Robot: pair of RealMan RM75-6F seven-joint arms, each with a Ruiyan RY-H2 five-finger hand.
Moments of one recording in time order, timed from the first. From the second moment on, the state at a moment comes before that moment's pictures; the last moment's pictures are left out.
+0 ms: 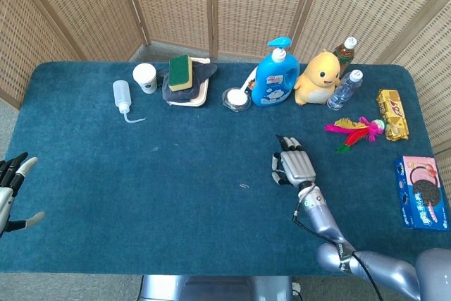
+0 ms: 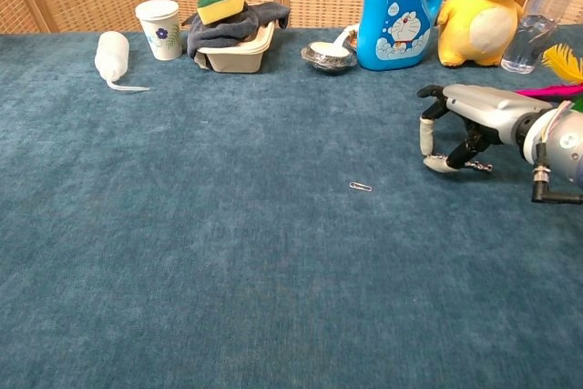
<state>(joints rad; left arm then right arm) -0.10 -0.88 0.00 -1.83 1.49 1.40 0.01 0.67 -1.66 0.21 -1.32 -0.97 0.94 -0.31</state>
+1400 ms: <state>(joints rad) -0.10 -0.88 0.00 -1.84 1.49 1.40 0.01 0.66 -1.60 0.18 -1.40 -0.97 0.94 -0.34</state>
